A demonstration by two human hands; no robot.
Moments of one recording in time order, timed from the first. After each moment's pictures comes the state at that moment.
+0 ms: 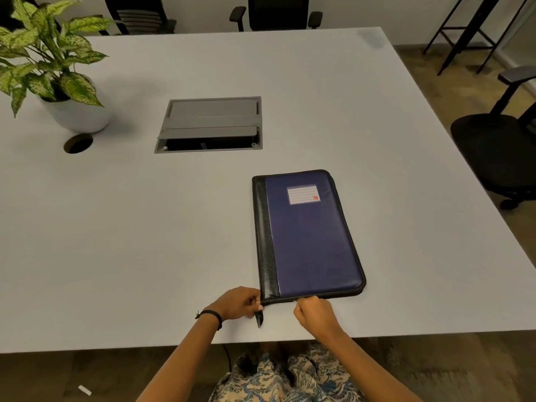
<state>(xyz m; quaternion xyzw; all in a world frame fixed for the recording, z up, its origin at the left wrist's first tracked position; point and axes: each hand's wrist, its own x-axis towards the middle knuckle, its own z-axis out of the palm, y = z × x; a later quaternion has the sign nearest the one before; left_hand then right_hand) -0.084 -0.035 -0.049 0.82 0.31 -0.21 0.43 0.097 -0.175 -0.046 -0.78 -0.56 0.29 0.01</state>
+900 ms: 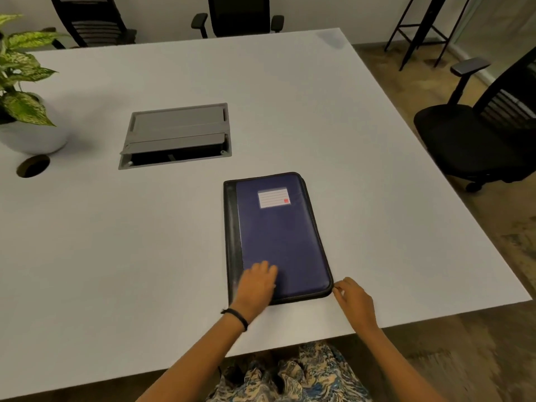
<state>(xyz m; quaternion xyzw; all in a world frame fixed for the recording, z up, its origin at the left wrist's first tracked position) 0.026 -0.066 -0.003 0.93 0.31 -0.15 0.13 0.208 -0.235 -0.062 -0.87 -0.39 0.20 0.24</state>
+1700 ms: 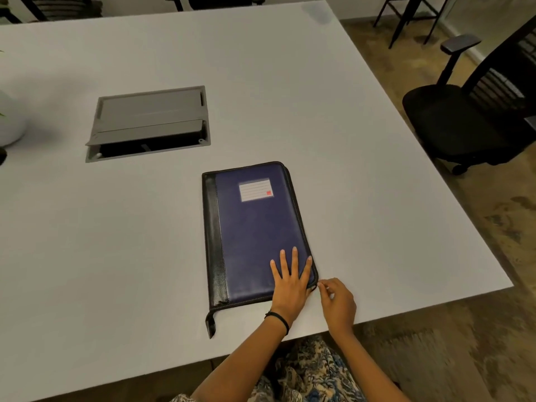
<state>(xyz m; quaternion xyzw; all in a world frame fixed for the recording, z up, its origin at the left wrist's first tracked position) 0.114 -0.137 -0.073 0.93 0.32 -0.16 0.06 0.186 -0.234 -0.075 -0.89 -0.25 0.14 0.35</state>
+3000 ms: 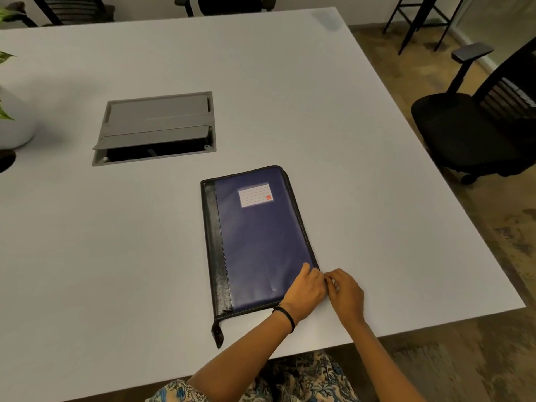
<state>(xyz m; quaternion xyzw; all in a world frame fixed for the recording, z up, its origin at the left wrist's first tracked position) 0.137 -0.120 -0.037 0.99 0.03 -0.13 -0.10 0.237 -0.207 -0.072 -0.88 -0.35 0.16 0.28</state>
